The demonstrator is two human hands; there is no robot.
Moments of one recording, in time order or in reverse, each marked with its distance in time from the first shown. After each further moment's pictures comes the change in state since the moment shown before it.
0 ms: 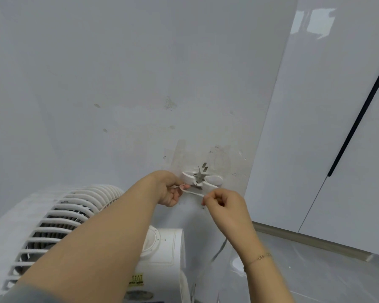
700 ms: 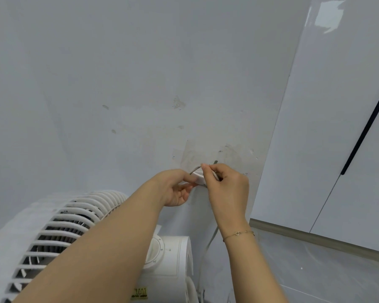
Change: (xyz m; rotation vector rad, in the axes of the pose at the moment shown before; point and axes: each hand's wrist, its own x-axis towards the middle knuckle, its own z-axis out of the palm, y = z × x) left_hand -0.014 -0.005 -0.007 -0.105 -0.068 0.146; right_hand 0.027 -0.027 0.032 0.074 0.395 -0.243
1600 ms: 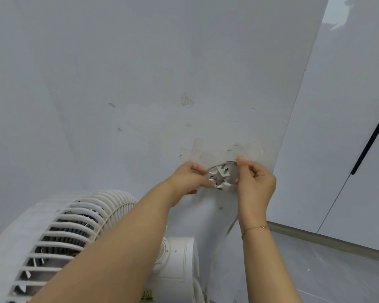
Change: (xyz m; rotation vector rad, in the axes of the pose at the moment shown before) left_hand -0.003 -0.005 0.005 0.452 0.006 0.427; right_hand 0.019 0.023 -0.005 0.362 0.232 0.306
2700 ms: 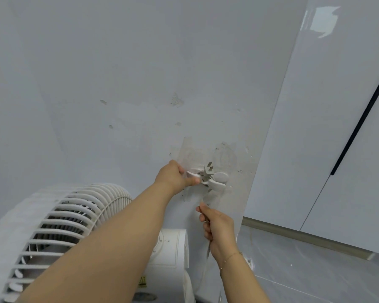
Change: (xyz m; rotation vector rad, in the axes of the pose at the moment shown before) left_hand 0.004 -0.010 0.001 0.407 0.217 0.108; right_hand -0.056 0.065 -0.024 0.123 -0.315 0.721
